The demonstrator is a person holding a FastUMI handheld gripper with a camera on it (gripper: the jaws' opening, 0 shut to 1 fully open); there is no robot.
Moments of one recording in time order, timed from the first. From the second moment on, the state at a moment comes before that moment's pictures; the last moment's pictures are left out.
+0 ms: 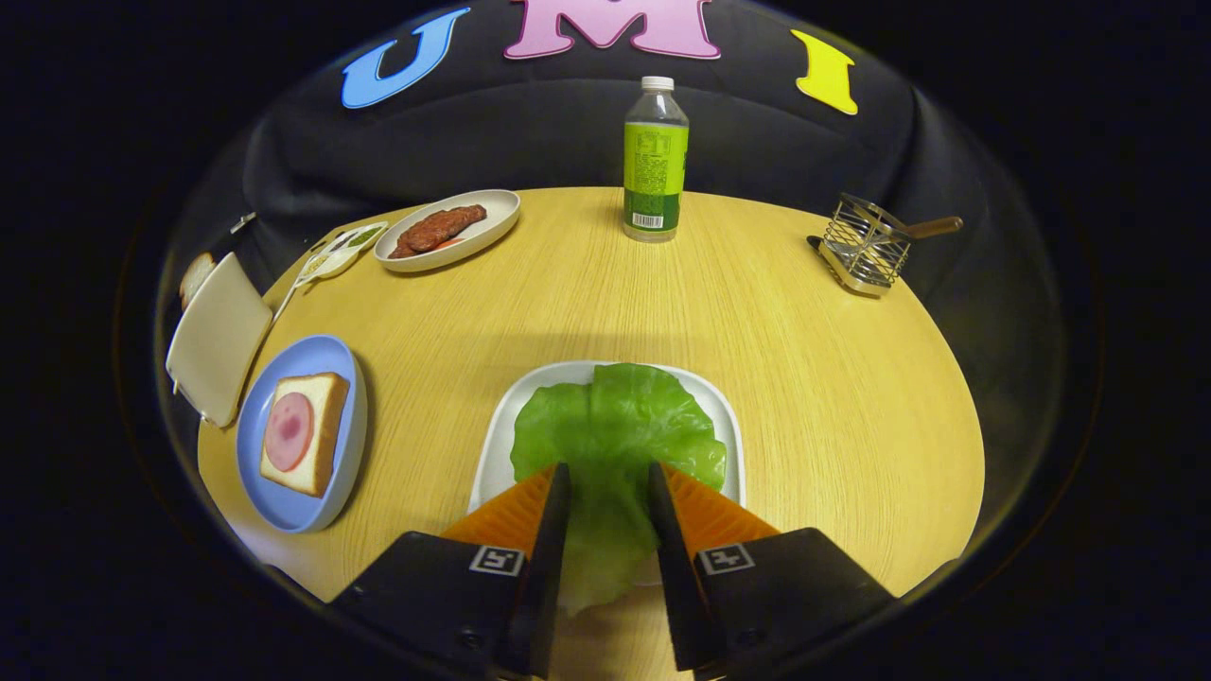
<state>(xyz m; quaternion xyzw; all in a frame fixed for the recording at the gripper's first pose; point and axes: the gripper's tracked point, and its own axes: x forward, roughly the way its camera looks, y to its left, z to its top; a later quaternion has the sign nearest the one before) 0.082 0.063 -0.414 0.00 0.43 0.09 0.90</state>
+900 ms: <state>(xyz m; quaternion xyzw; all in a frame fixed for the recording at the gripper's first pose) 0.099 0.069 -0.319 0.03 0.39 0.10 0.92</state>
